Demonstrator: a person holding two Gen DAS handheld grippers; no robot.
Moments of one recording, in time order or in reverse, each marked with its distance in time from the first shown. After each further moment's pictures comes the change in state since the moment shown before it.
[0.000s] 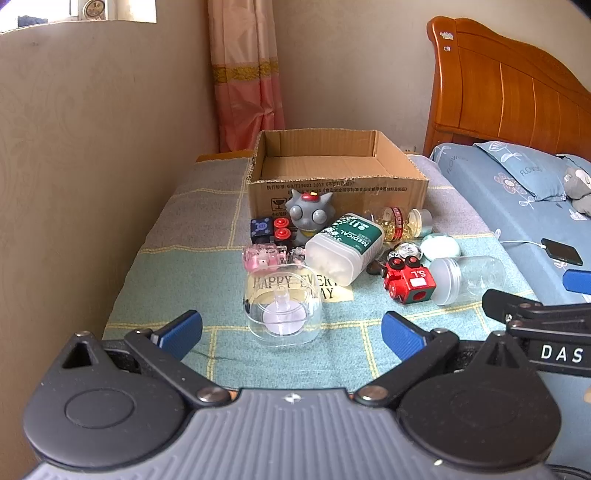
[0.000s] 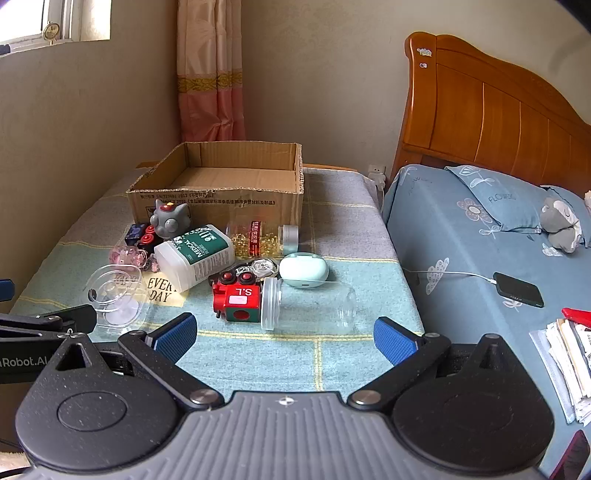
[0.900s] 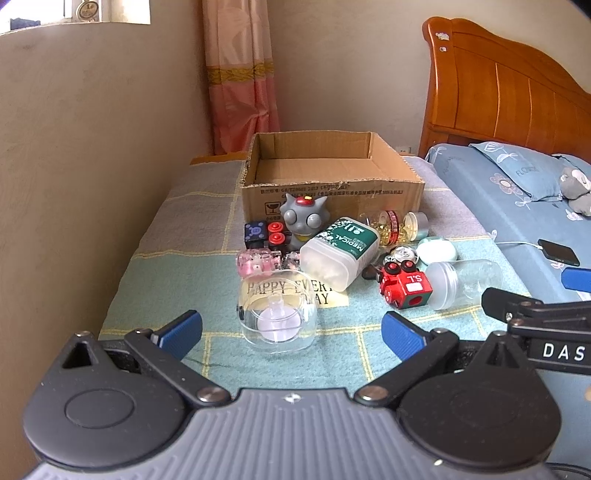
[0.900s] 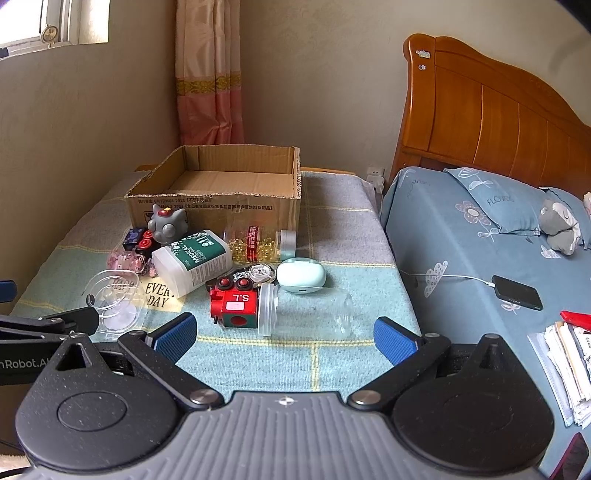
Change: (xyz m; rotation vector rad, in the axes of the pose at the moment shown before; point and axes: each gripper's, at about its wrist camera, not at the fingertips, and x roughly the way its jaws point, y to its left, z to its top) left arm 0.003 -0.003 0.006 0.009 -0.003 -0.012; right arm 0.001 -0.002 0.005 0.001 -0.003 0.000
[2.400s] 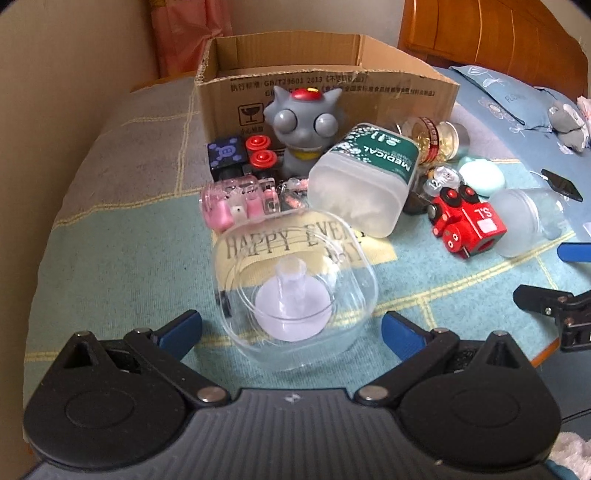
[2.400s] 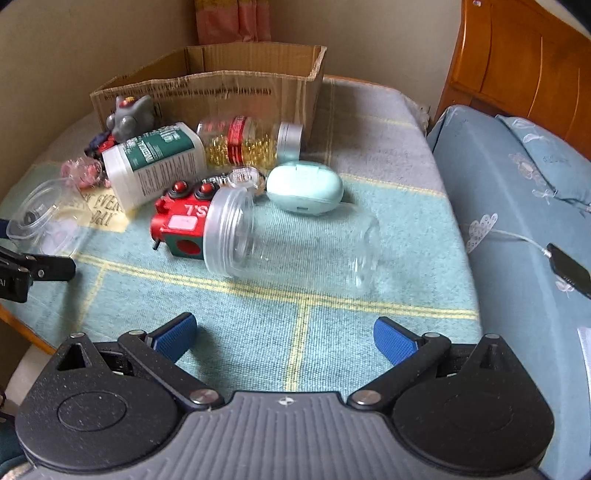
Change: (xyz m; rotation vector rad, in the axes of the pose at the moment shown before) left arm 0.130 0.032 -0.010 0.103 0.234 -0.136; right arm 0.122 -0.032 -0.034 -0.081 0.212 0.121
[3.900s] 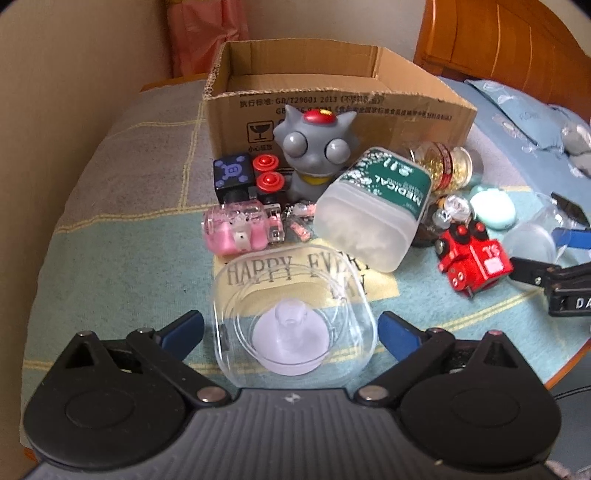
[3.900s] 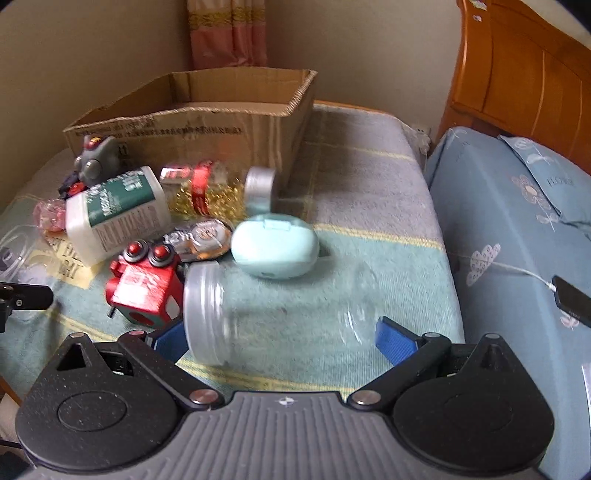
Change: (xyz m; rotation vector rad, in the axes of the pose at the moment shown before) left arm -0.001 0.001 0.020 -0.073 -0.006 0.013; right arm 0.021 -0.021 0.034 -0.021 -0.064 -0.005
